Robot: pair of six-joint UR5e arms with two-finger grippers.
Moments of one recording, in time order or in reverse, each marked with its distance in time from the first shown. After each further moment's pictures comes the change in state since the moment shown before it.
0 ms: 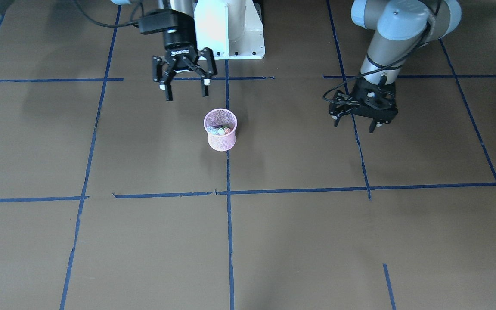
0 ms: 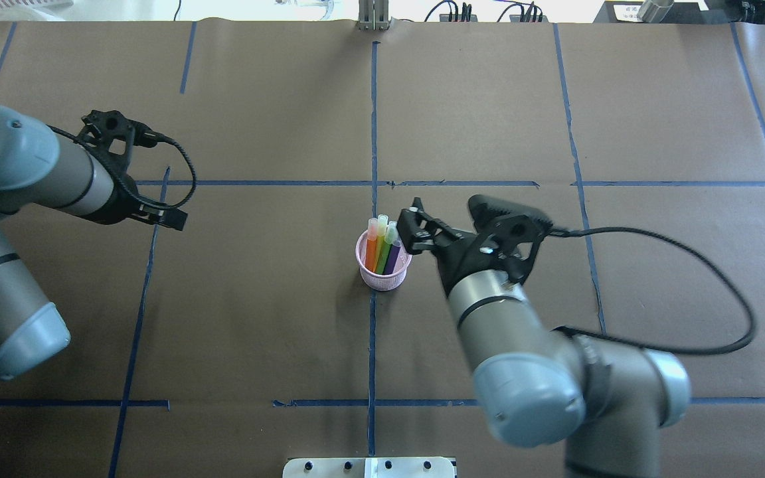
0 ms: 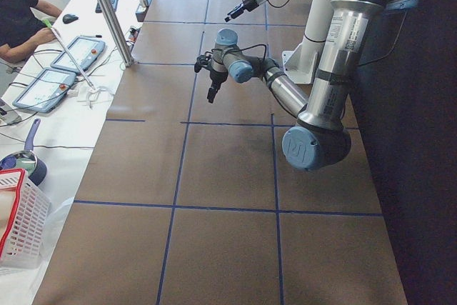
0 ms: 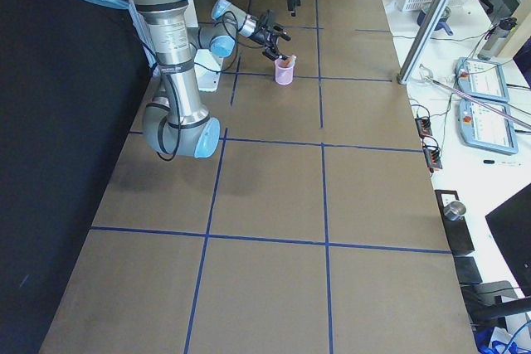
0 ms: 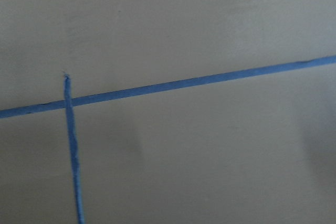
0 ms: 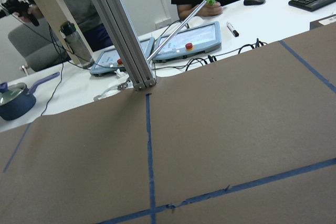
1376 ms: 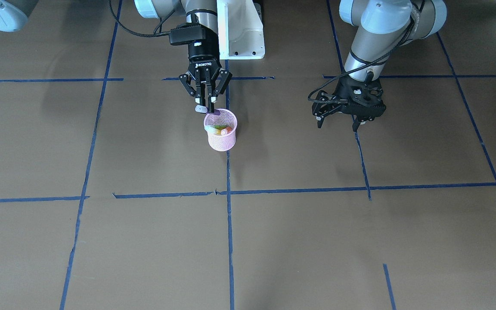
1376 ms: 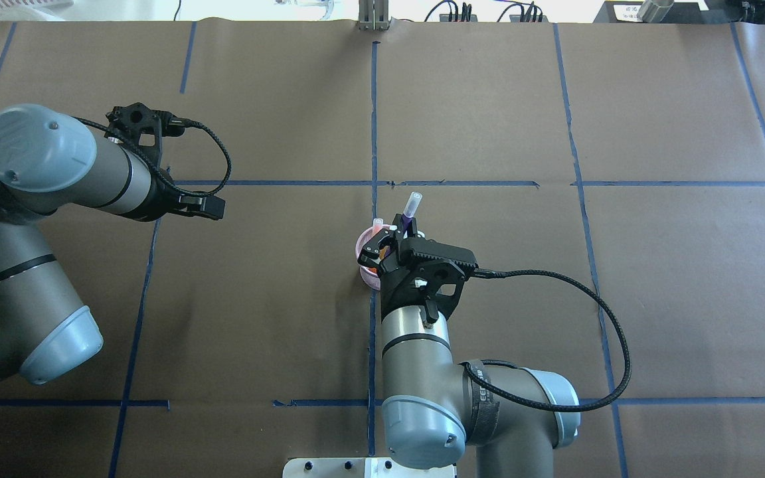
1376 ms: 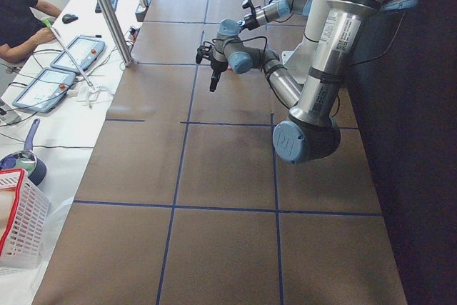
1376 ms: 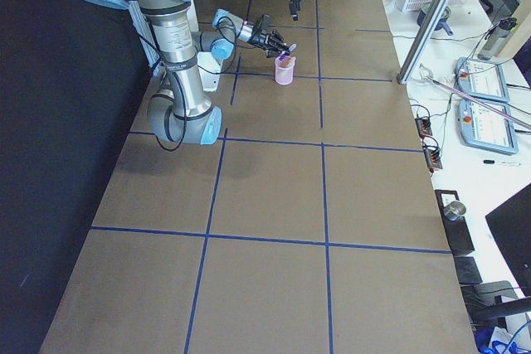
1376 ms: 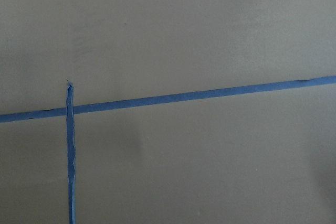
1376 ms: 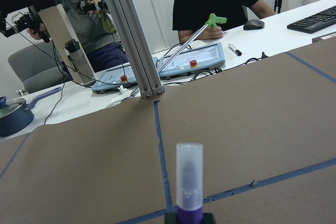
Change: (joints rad) left arm 0.080 -0.112 0.004 0.002 0.065 -0.267; right arm -0.125 0.178 -0.293 0.000 -0.319 0.151
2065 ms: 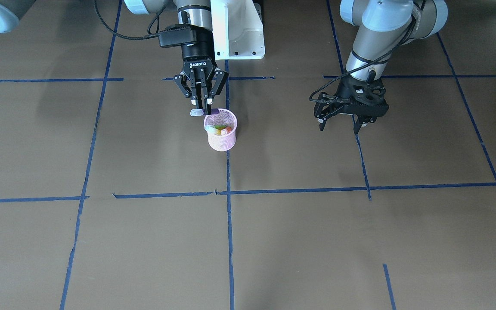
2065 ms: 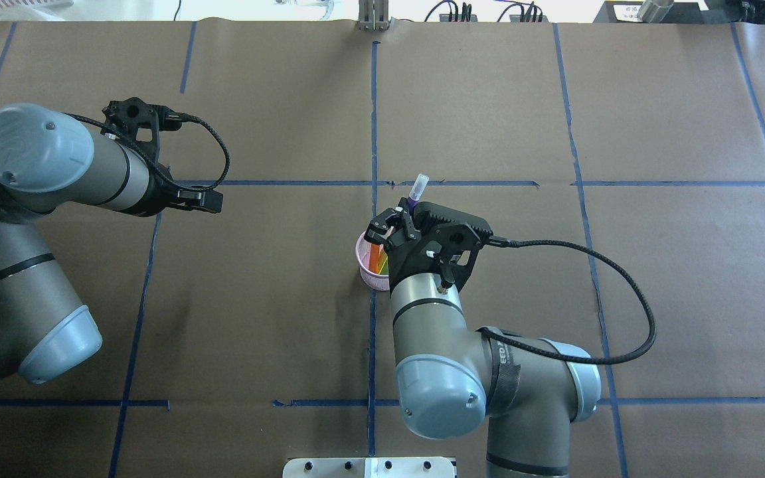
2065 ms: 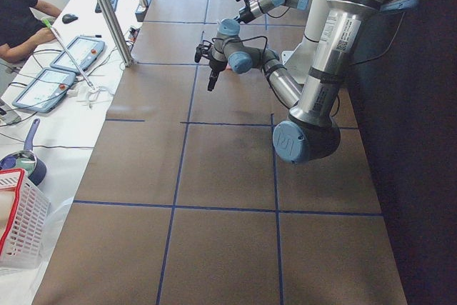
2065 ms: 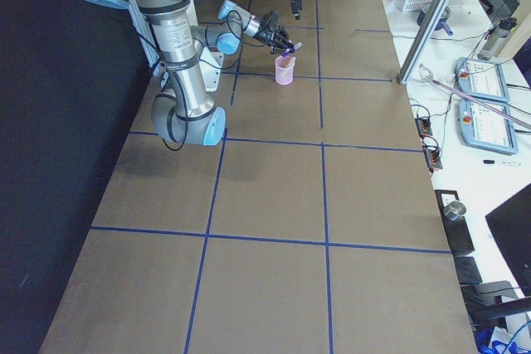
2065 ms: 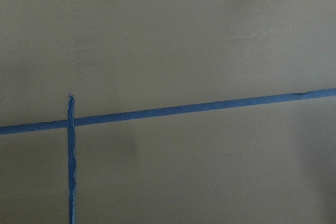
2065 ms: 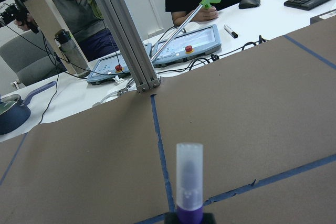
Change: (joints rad) left arm -0.002 0.000 -0.003 -0.006 0.035 -0.003; right arm 0.057 0.001 0.050 -0.008 0.121 -0.004
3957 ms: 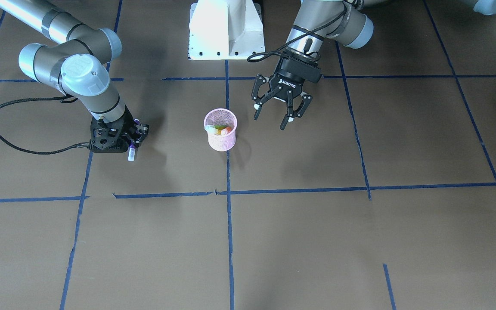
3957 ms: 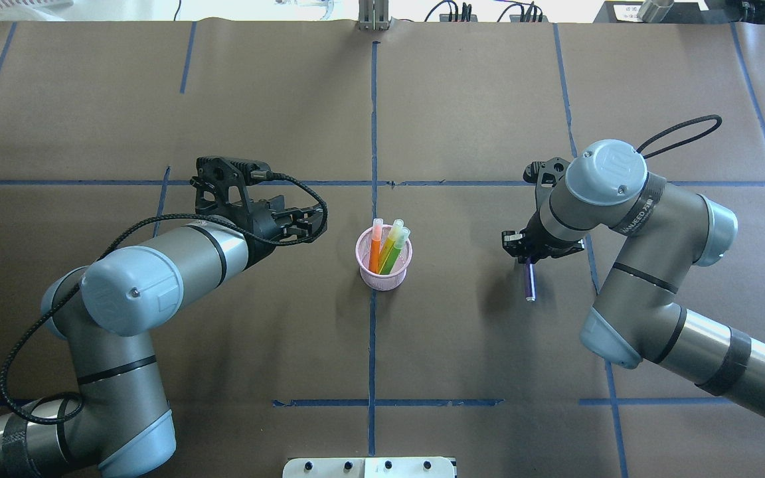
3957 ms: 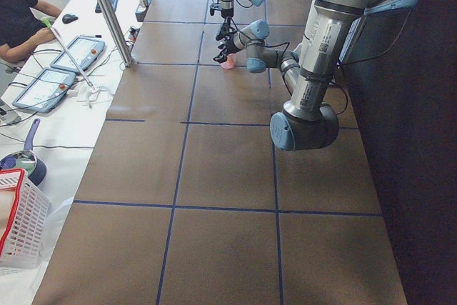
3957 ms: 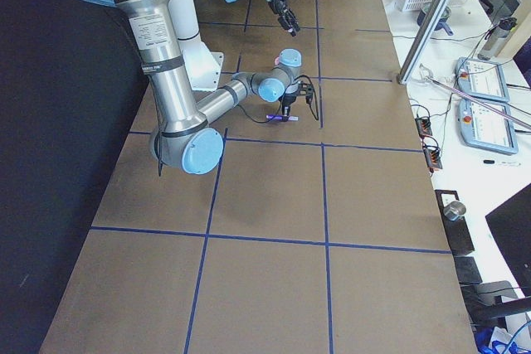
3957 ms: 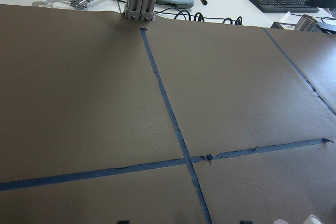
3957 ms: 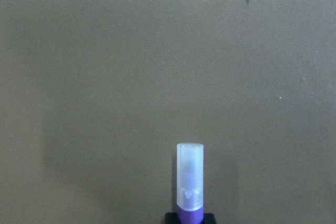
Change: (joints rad) left arm 0.283 -0.080 0.088 -0.501 0.518 -0.118; right arm 0.455 -0.217 -0.166 0.085 1.315 -0.561
